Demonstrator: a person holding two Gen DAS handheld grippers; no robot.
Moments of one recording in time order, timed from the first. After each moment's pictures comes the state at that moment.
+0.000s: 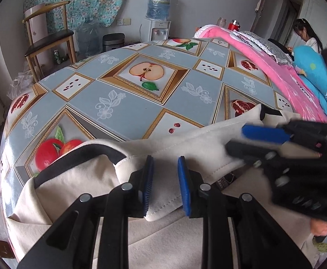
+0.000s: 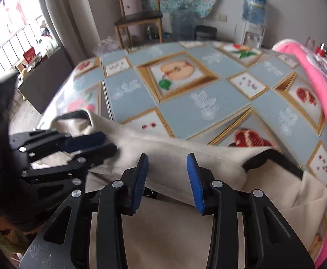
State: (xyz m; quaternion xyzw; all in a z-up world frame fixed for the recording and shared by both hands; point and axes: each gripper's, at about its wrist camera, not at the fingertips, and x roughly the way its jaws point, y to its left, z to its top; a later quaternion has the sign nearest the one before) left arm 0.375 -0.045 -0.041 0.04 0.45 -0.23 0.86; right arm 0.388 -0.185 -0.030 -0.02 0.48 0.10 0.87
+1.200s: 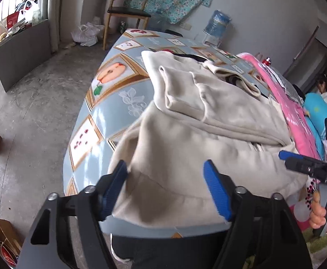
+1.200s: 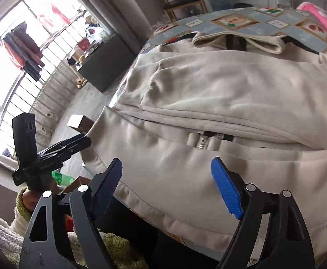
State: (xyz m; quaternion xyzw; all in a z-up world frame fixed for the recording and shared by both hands) left arm 0.100 0.141 -0.029 -0.12 0.45 -0.09 0.88; right arm 0.161 -0.144 -0.013 0.08 0.51 0.26 0.82
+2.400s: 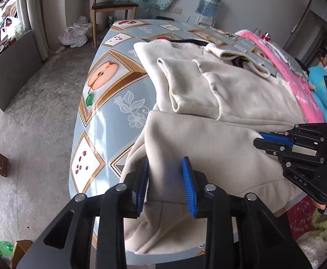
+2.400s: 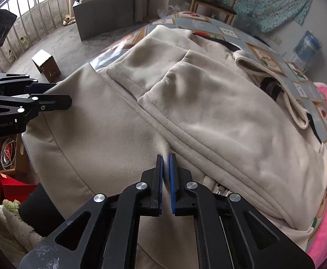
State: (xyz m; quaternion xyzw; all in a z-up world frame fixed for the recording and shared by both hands) left arm 0.138 0.134 -0.045 -0.04 0.50 -0.11 0.86; right arm 0.171 -0.053 -0.042 -0.20 0.48 0.21 0.83
